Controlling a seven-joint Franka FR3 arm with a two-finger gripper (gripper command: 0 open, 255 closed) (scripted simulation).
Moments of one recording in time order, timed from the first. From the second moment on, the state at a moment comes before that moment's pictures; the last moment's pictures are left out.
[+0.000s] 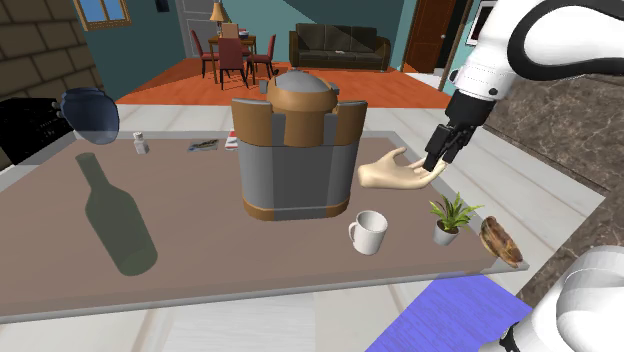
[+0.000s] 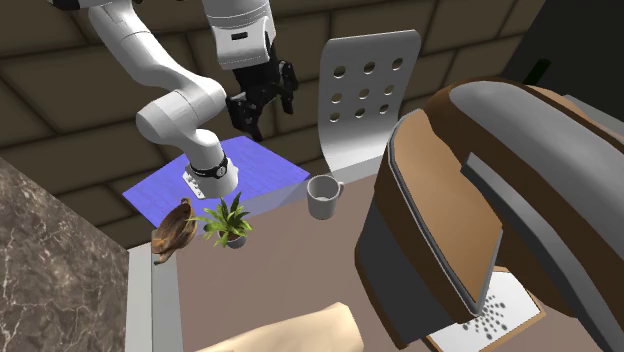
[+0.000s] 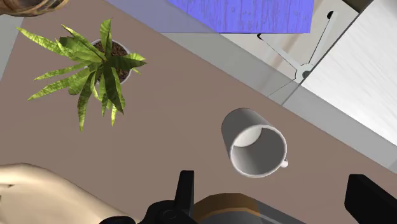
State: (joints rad) arm -0.01 -0.76 -0.01 -2.37 0.09 1.69 -0.02
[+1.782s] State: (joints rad) arm 0.00 -0.27 0.08 -2.59 0.11 2.35 0.06
